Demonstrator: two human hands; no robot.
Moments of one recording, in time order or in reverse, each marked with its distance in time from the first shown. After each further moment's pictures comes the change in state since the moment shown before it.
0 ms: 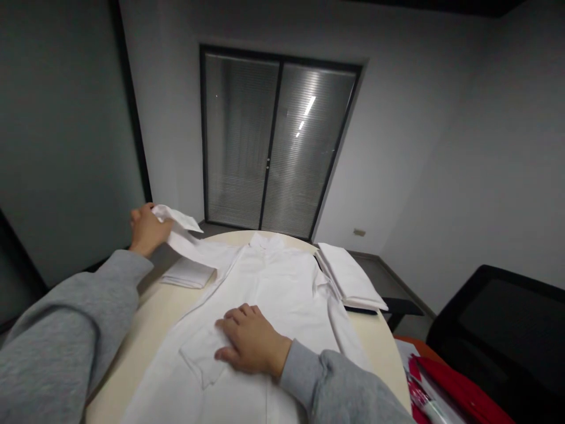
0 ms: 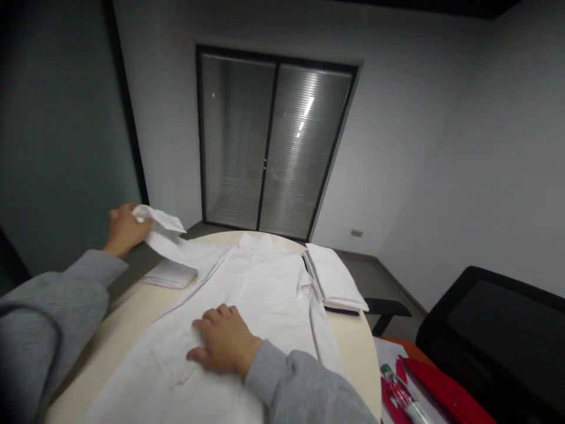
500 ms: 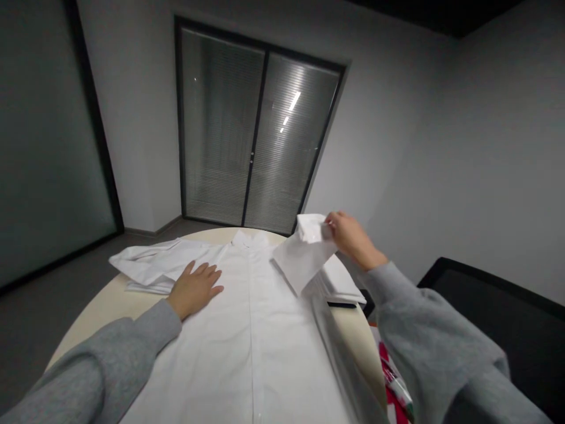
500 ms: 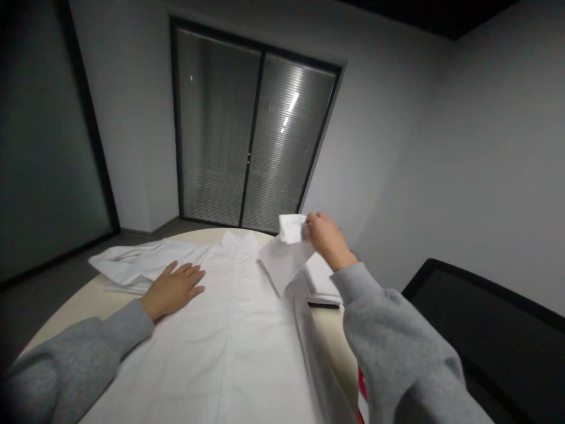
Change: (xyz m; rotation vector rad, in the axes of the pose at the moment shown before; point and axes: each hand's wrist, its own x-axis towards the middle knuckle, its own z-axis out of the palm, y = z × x) left_hand -0.135 0.043 0.123 0.272 -0.529 0.702; right_hand -0.071 0.165 -0.230 -0.354 0.260 0.751
